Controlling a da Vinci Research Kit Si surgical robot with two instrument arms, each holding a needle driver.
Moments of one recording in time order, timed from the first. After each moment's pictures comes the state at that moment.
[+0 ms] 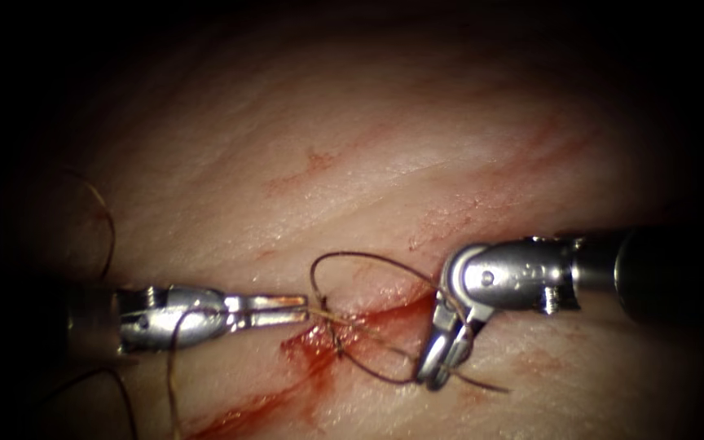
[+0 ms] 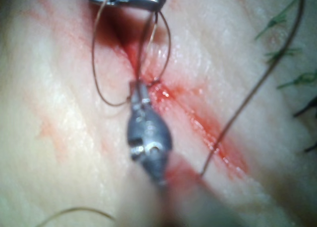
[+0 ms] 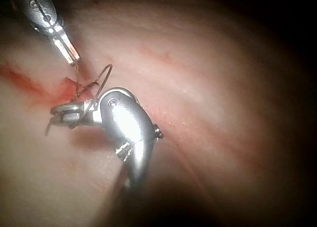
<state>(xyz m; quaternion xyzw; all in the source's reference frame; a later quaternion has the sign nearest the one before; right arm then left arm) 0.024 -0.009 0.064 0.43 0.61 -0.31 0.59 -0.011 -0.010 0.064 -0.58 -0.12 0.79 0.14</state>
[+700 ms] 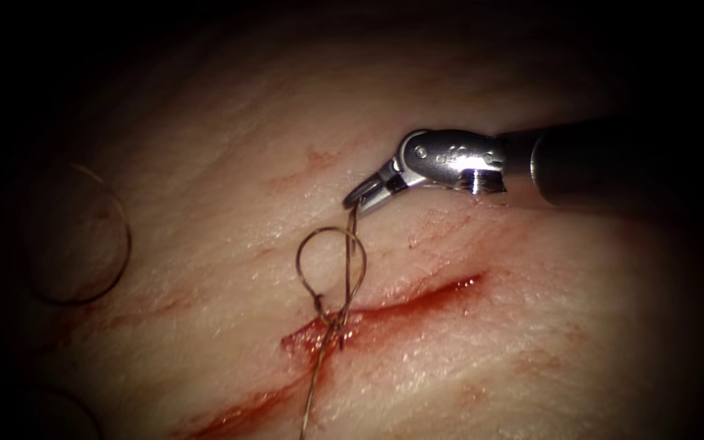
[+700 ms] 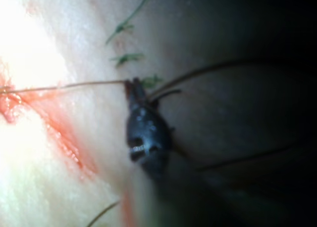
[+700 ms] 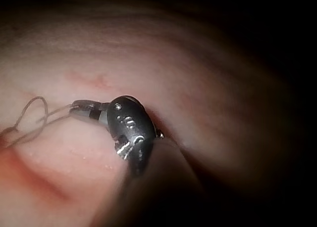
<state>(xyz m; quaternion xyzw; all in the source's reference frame) 0.026 0.002 0.080 0.28 0.59 -0.07 0.75 -0.010 -0.031 0.057 -0.59 -0.16 0.78 0.13</state>
